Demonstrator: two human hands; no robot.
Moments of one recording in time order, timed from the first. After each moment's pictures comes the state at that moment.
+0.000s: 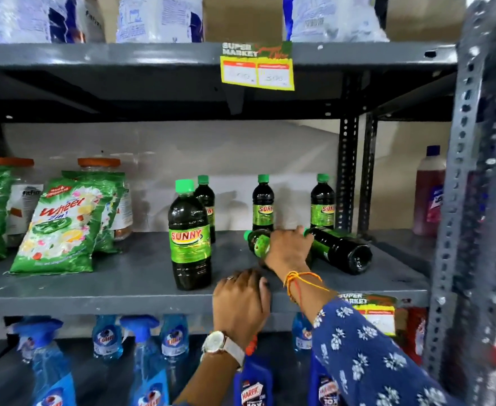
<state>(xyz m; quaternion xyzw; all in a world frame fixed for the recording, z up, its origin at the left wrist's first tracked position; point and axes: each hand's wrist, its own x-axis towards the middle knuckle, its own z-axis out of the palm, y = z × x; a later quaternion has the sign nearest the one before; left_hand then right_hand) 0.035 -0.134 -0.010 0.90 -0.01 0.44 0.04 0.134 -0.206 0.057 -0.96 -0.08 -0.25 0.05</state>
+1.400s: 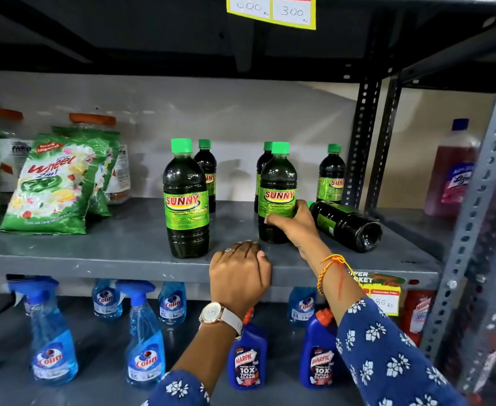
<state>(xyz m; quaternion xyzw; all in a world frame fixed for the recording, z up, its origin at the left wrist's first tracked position) 0.046 -0.136 -0.020 0.89 0.04 0.45 0.06 0.164 -0.227 0.032 -0.73 -0.15 -0.12 0.65</state>
